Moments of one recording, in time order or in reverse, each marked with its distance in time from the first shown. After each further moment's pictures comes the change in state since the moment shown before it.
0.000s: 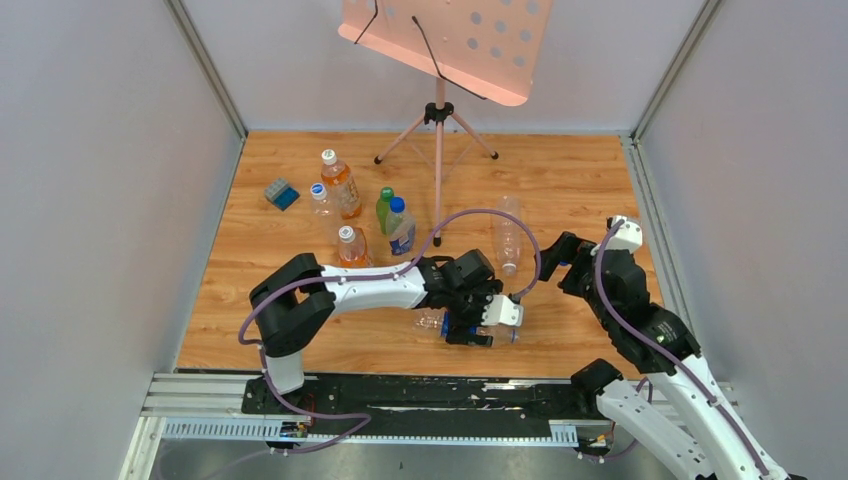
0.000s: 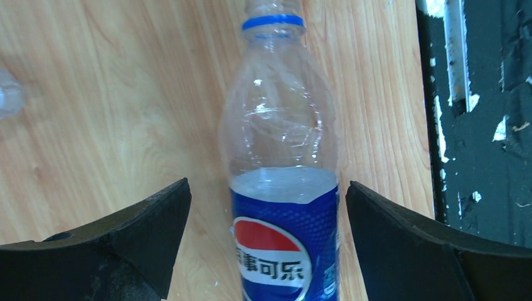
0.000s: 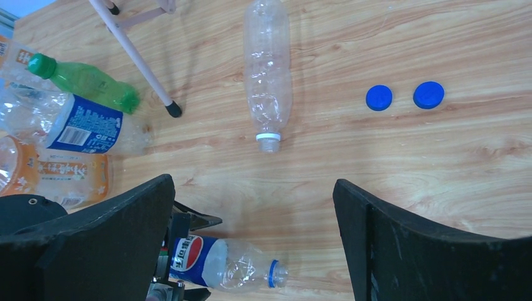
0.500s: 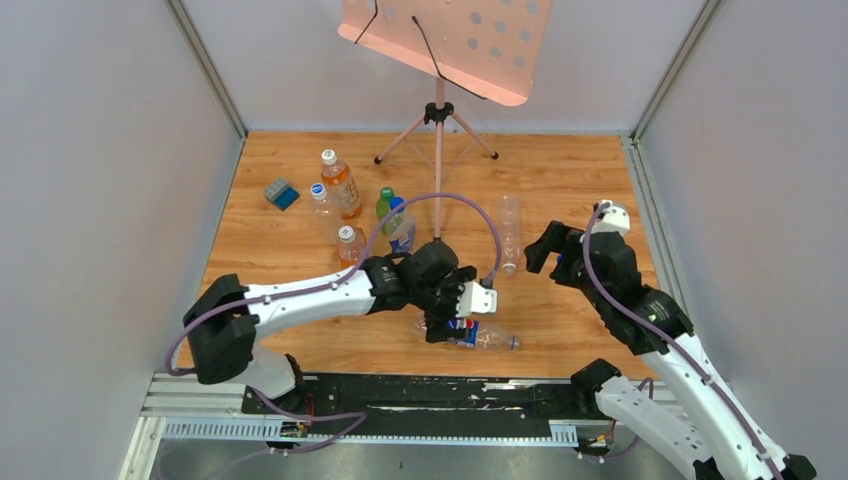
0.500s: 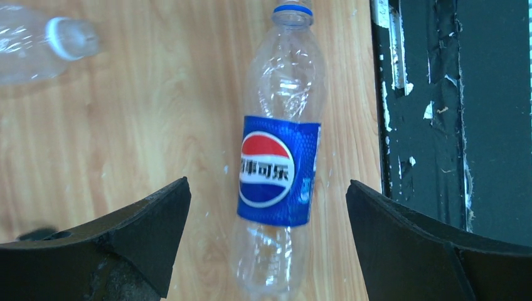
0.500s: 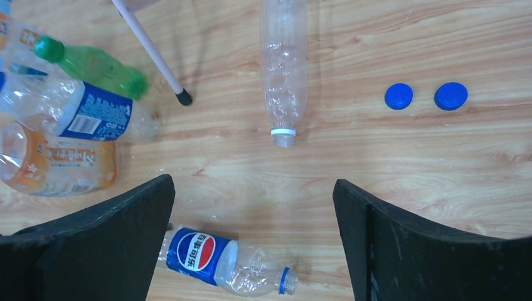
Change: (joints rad) left arm 0.053 -0.359 -0.183 0.000 0.008 -0.112; right arm 0.000 0.156 0.087 -0.014 -0.065 -0.013
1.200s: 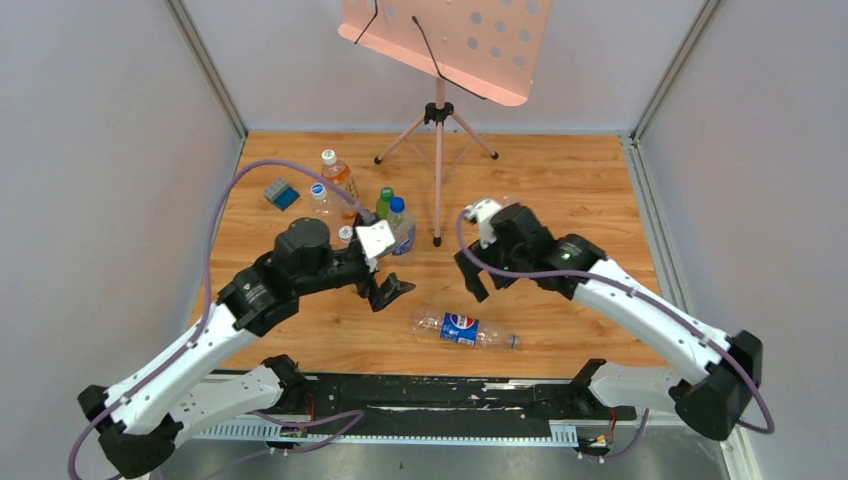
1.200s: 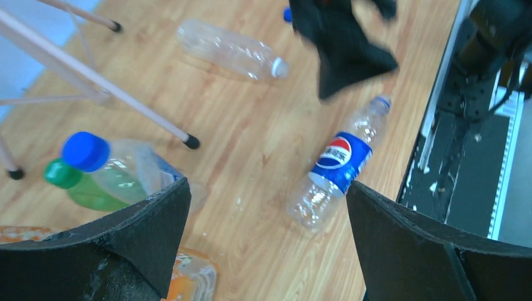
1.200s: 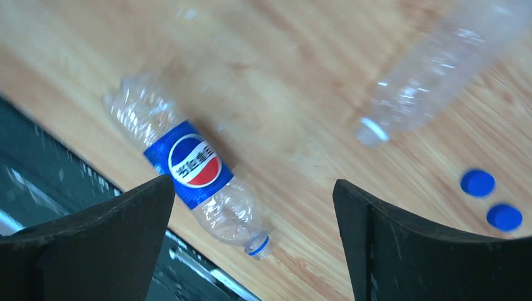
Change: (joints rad) left arm 0.270 -0.642 -0.049 -0.067 -0.082 -0.298; right arm 0.312 0.514 0.215 -0.071 -0.278 -0.568
